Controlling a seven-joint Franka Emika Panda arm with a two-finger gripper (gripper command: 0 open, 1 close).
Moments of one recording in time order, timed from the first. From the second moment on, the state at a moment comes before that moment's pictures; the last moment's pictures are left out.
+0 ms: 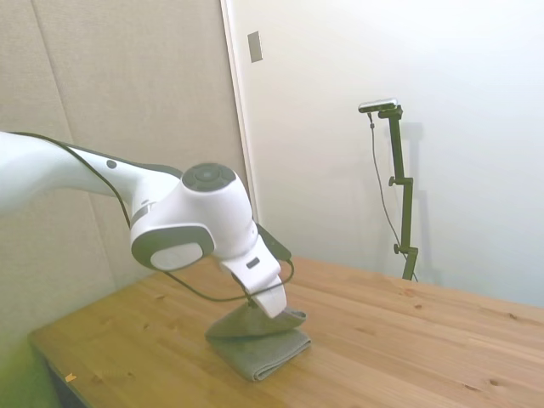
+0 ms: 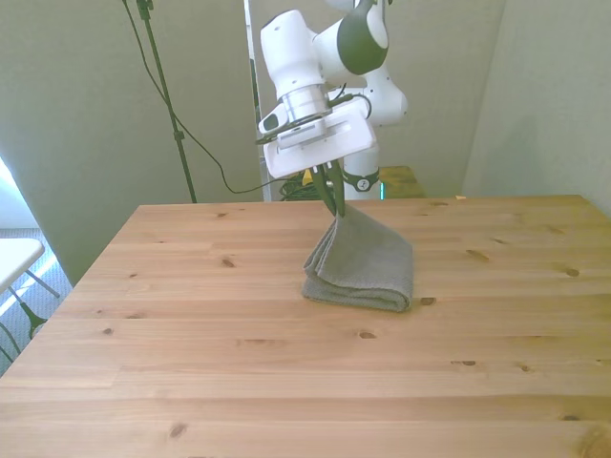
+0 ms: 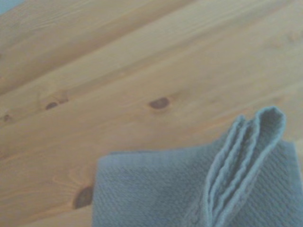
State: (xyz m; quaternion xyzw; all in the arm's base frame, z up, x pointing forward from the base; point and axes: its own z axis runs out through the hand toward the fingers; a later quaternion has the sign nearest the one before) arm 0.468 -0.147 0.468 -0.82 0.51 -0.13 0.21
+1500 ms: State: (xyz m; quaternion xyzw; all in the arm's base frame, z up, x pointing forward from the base) arm 0.527 0.098 0.477 -0.97 0.14 -0.14 0.13
